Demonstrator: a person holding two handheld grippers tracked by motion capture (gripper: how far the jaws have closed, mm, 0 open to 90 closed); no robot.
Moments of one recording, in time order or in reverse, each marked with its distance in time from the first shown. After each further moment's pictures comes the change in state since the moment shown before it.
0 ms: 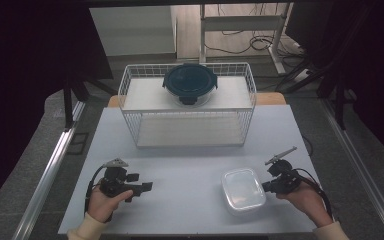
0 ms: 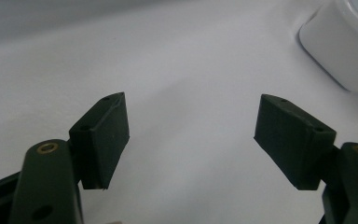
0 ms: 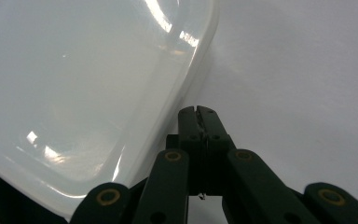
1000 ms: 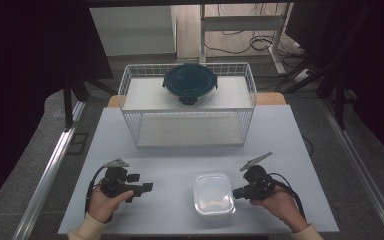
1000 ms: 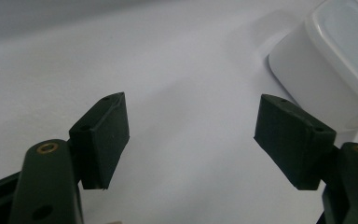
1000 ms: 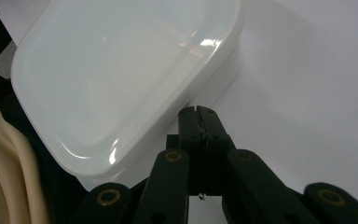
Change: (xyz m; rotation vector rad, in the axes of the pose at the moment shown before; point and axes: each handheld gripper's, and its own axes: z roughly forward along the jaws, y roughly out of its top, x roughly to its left) left arm -0.001 0.000 0.001 0.003 -0.004 0.004; right arm 0.056 0.023 0.028 -0.071 0.185 -0.089
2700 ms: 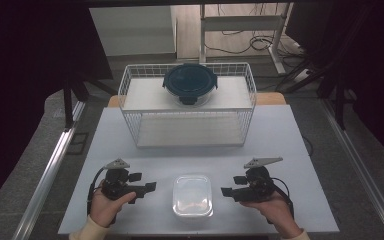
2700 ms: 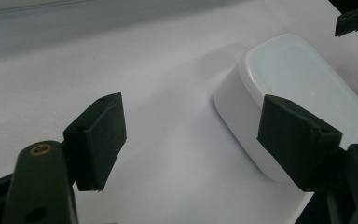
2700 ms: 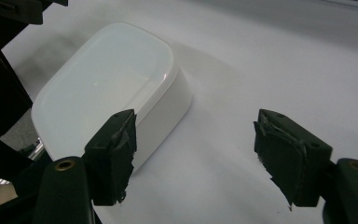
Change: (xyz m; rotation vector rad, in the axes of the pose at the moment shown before) left arm -0.023 0.003 -0.009 -0.071 0.007 -0.002; right arm 0.017 -0.004 -0.009 -0.292 -0.018 0.084
